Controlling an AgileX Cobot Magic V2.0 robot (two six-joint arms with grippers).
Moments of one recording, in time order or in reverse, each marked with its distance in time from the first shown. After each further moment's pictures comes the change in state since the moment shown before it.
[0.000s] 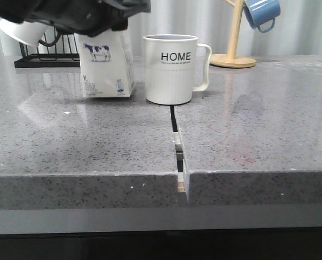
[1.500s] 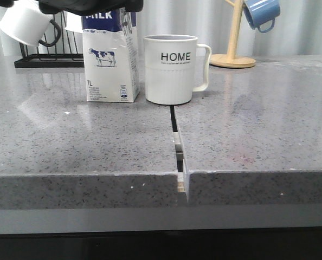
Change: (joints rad) left arm -0.047 -0.079 0.047 0.020 -0.059 0.056; right arm 0.000 0.000 0.001 0.000 0.000 0.000
